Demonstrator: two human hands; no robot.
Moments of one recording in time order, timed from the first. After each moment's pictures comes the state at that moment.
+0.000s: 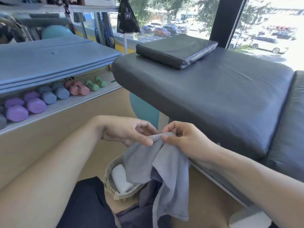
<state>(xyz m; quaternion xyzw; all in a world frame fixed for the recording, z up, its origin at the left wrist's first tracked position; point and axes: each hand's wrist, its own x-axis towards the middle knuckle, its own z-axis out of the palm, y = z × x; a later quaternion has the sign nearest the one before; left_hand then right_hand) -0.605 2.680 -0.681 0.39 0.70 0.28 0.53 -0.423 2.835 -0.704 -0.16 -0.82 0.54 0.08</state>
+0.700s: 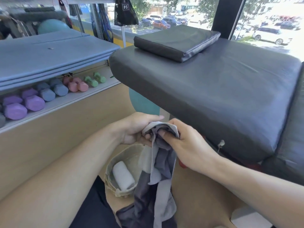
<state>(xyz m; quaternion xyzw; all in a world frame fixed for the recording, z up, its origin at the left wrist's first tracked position) -0.574 2.718 -0.699 0.20 0.69 0.49 0.49 -0.417 2.818 -0.709 -0.16 -0.87 0.45 0.13</state>
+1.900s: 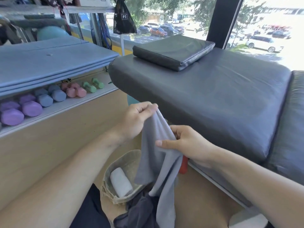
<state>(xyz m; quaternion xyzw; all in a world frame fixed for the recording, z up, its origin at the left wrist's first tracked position) -0.577 2.710 -0.684 0.43 0.69 0.56 0.17 -0.426 2.840 -0.695 -0.16 -0.79 0.59 0.02</state>
